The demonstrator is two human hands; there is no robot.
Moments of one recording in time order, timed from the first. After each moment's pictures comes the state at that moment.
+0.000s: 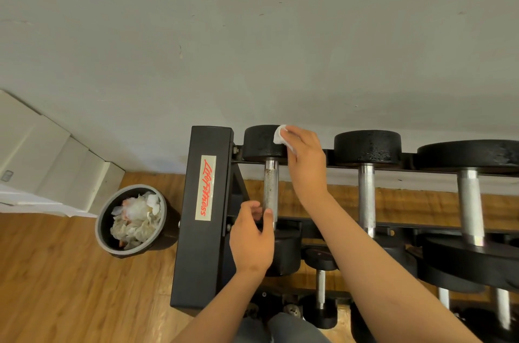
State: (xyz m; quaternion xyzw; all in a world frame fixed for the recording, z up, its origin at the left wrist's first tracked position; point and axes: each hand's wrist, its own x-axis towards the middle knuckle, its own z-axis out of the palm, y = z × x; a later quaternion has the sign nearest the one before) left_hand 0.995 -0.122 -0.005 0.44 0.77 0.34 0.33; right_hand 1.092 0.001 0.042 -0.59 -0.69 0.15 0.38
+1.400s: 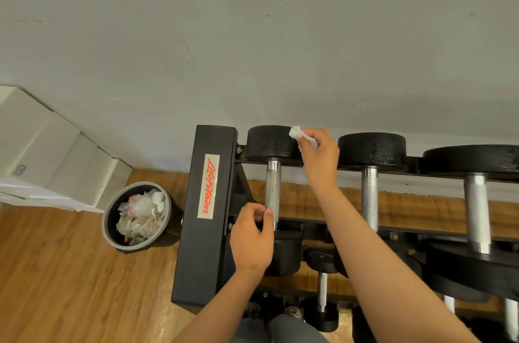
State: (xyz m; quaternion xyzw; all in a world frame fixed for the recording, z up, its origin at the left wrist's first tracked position) left_hand 0.994 -0.123 -0.001 0.45 0.76 0.35 0.33; right_hand 1.105 0.023 0.042 -0.63 -0.52 0.35 0.47
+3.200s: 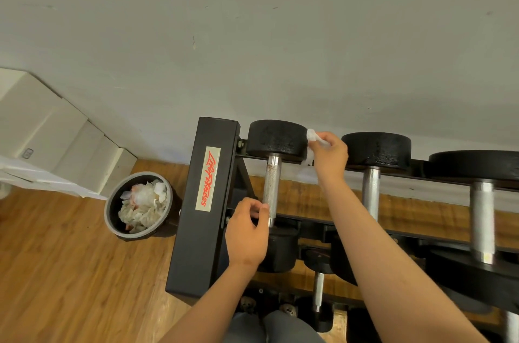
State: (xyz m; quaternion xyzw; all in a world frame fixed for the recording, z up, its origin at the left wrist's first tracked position) left_hand 0.994 -0.123 -0.008 0.44 0.75 0.36 0.33; right_hand 1.123 0.033 0.028 -0.67 -0.43 0.42 0.44
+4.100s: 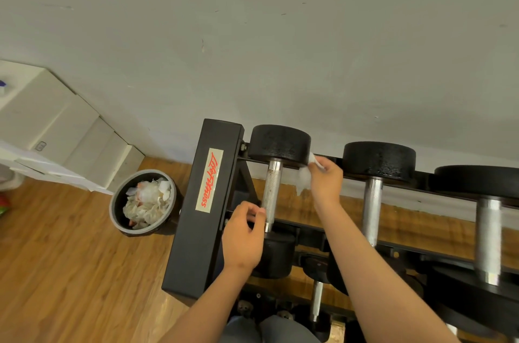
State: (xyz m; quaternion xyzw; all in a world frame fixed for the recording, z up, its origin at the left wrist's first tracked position) left_hand 0.995 -0.122 -0.012 0.42 0.76 0.37 0.33; right_hand 1.124 0.012 -0.001 -0.66 -0.39 0.49 0.42
